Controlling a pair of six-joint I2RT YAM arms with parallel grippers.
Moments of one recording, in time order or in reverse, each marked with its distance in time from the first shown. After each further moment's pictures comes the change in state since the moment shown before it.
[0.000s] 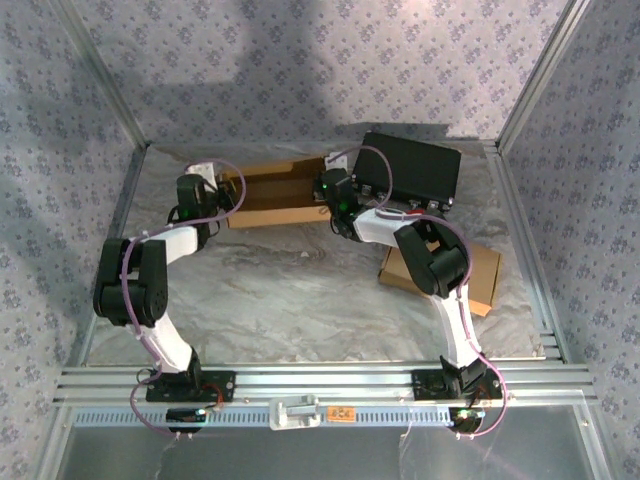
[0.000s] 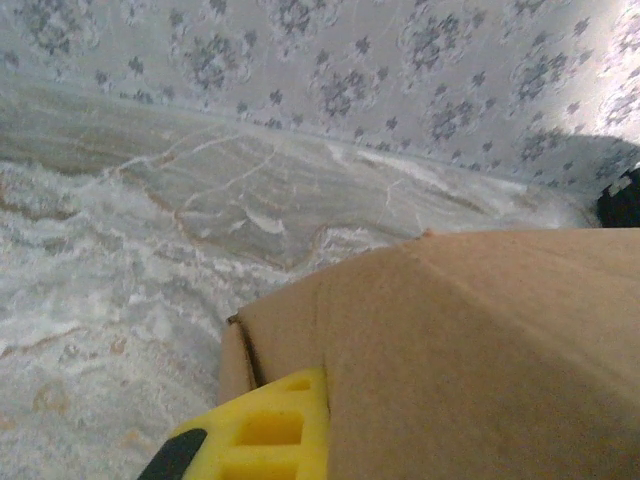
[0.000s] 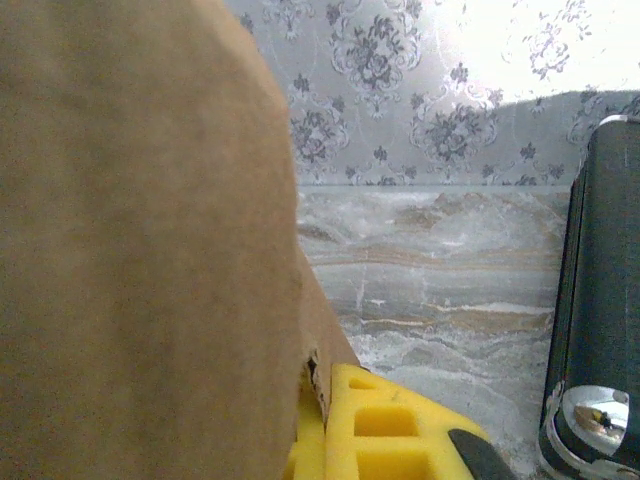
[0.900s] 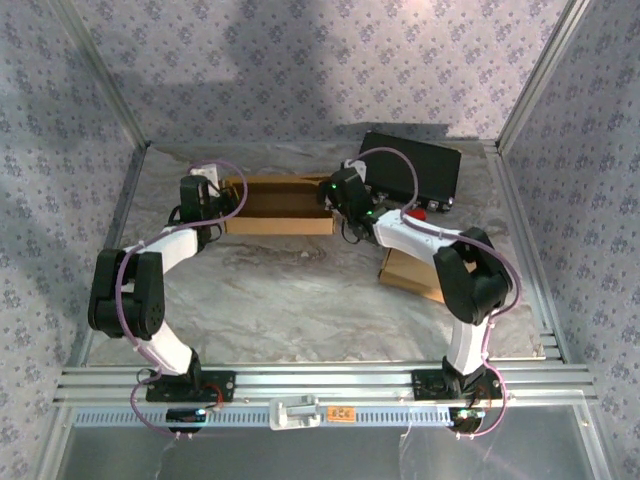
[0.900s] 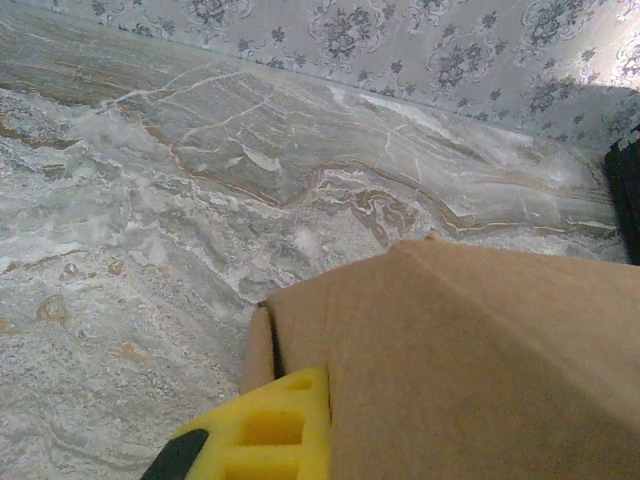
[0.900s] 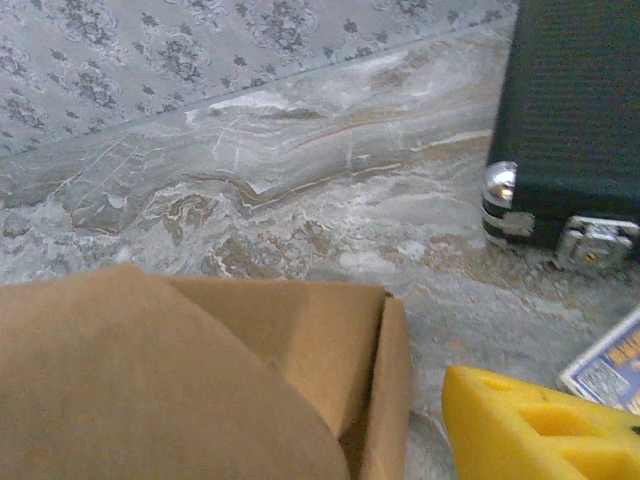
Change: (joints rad) left arm -0.028 -0.084 -0.008 -0.176 -0.028 -0.006; right arm 0.015 -0.333 -0.136 -0.445 -0.089 0.342
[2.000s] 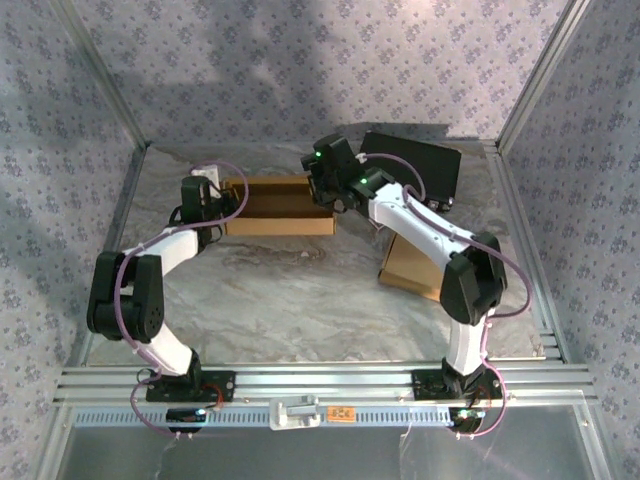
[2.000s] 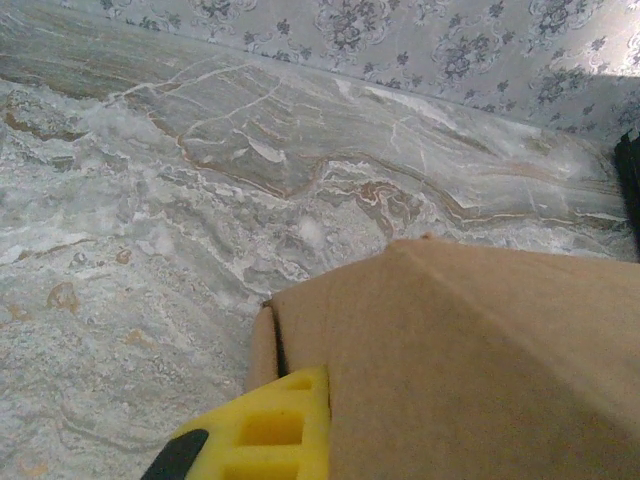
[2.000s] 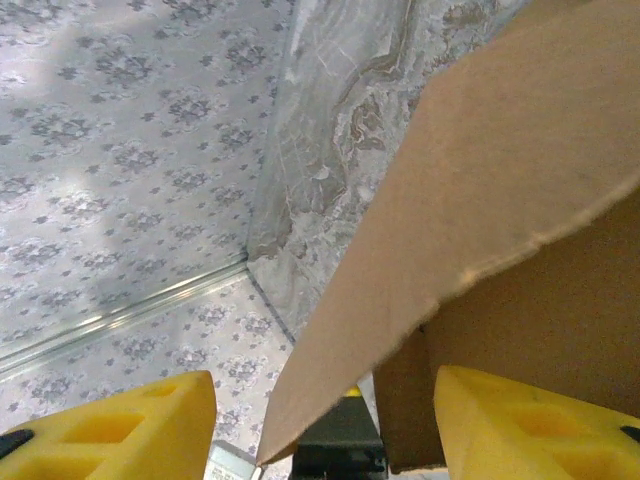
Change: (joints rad) left arm -0.013 -0.020 -0.006 -0.033 -0.026 0.004; right arm 0.053 0.051 0.457 -0.462 -0.212 1.107
